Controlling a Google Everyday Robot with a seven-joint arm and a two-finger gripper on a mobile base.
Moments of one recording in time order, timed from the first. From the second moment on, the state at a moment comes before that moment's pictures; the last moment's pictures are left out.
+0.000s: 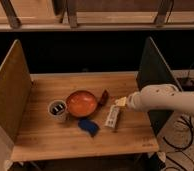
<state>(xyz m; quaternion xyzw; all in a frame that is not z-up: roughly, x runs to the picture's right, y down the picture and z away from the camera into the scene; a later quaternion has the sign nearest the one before) 0.161 0.095 0.731 -0.17 0.03 0.79 0.58</state>
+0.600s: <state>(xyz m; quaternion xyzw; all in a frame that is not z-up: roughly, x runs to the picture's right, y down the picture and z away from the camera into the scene) 0.162 0.081 0.740 -0.16 0.03 0.79 0.60</state>
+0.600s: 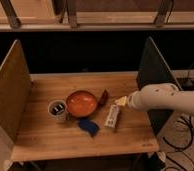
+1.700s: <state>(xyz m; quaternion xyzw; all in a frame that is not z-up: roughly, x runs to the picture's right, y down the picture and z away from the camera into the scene) 0.111 0.025 0.843 -0.16 0.09 0.75 0.64</state>
